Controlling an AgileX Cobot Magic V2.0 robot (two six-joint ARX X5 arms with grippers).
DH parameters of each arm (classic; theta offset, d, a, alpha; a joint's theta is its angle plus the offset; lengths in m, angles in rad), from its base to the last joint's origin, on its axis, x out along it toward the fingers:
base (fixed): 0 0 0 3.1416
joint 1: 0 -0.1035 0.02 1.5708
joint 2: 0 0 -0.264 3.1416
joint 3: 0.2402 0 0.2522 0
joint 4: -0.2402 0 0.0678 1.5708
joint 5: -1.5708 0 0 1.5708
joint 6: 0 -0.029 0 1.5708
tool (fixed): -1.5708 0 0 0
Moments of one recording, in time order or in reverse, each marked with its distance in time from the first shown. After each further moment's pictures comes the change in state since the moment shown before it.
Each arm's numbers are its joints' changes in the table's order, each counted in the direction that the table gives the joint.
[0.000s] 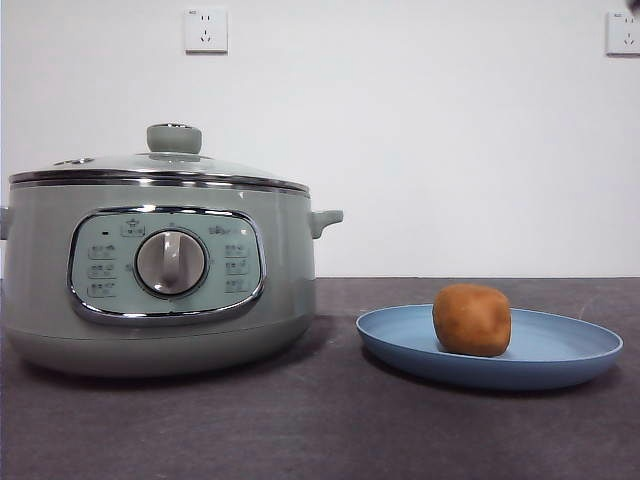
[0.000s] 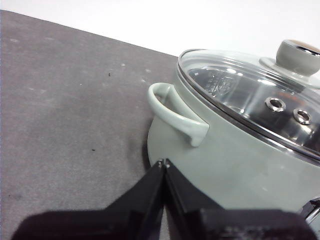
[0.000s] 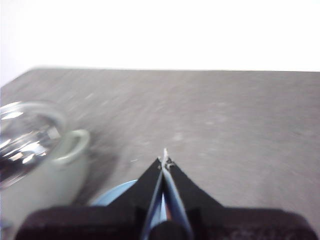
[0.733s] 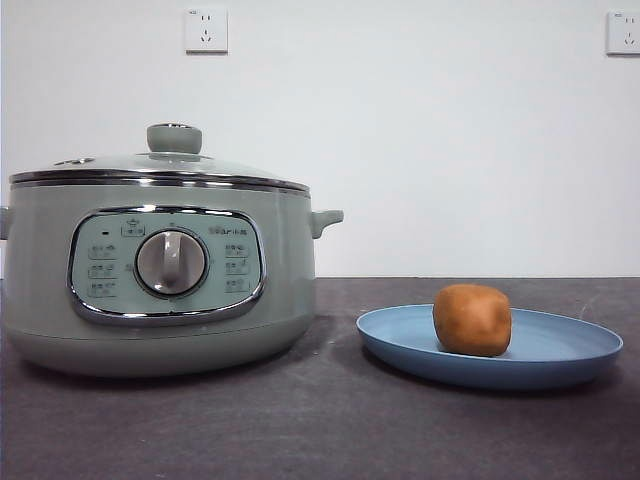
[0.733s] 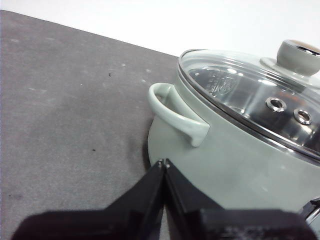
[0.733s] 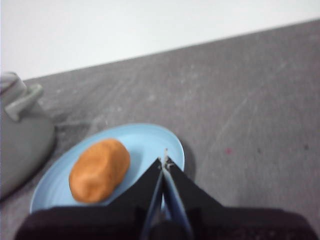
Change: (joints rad) left arm 0.000 0.000 0.000 0.000 0.000 0.000; right arm 0.077 -0.574 -0.587 0.061 0.002 -0.135
